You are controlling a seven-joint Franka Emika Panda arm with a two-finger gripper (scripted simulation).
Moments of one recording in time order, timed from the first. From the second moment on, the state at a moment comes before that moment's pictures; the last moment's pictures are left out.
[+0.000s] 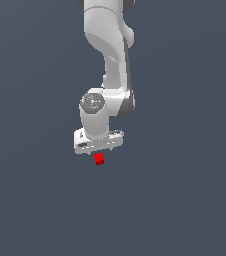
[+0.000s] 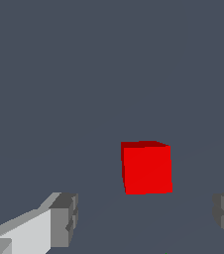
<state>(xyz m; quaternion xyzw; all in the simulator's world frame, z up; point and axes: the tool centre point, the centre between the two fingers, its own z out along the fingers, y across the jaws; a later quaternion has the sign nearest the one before) 0.017 -0.057 0.081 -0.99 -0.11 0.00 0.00</state>
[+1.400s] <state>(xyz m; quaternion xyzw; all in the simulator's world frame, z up) 0.028 -0.066 0.020 -0.99 -0.14 0.00 0.00</state>
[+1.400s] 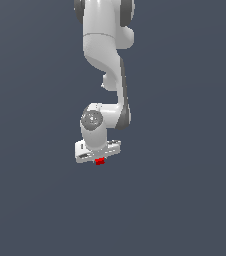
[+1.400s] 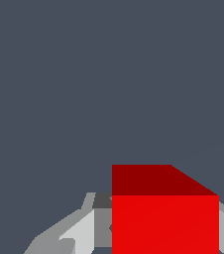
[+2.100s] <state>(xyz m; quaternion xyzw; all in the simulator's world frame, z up) 0.027 -0.066 0.024 -0.99 -0.14 0.00 0.00</state>
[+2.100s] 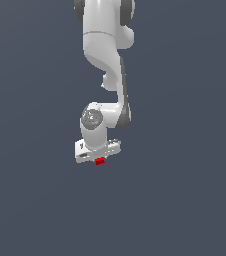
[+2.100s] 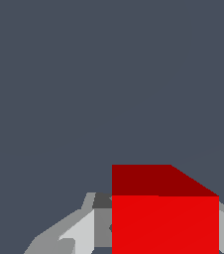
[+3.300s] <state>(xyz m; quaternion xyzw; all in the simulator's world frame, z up) 0.027 -0.066 0.118 -0.99 -0.14 0.00 0.00</state>
